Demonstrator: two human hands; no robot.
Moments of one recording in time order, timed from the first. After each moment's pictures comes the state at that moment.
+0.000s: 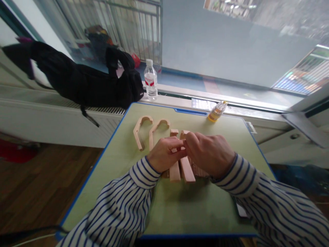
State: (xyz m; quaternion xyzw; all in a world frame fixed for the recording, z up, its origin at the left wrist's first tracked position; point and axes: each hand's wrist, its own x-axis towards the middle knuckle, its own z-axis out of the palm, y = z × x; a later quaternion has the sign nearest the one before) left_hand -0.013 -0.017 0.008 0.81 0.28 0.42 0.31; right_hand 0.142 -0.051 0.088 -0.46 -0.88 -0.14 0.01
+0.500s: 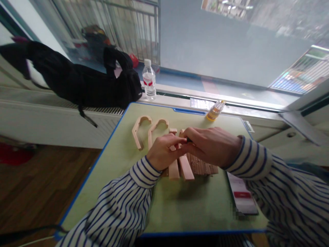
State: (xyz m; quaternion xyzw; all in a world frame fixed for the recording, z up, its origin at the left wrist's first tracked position) left_hand -0.010 -0.018 0.006 0.78 0.32 0.45 0.29; right_hand 0.151 -0.035 0.114 -0.43 -0.90 0.05 -0.04
